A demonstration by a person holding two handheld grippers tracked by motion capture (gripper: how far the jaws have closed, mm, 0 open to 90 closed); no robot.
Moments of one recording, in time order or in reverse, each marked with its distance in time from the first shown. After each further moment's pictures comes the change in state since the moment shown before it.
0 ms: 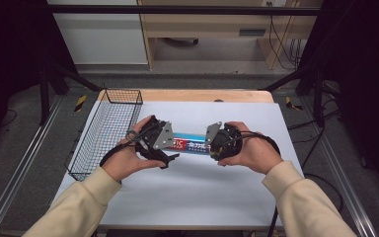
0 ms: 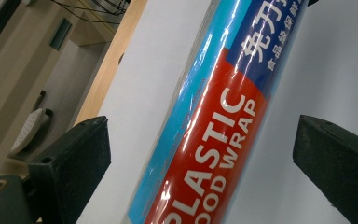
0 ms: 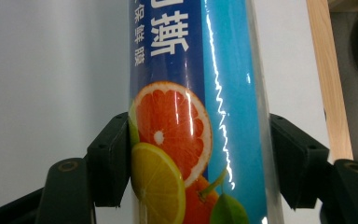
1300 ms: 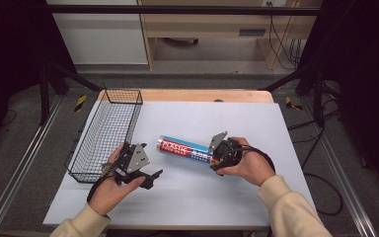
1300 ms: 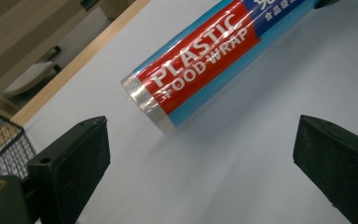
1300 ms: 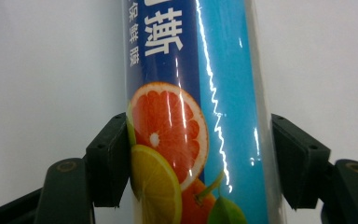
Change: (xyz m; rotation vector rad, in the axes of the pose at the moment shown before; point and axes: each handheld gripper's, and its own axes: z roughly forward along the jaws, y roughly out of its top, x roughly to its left) left arm -0.048 -0.073 -0.018 -0.044 0.104 -0.281; right arm 0.018 -0.035 0.054 -0.028 0.084 0.231
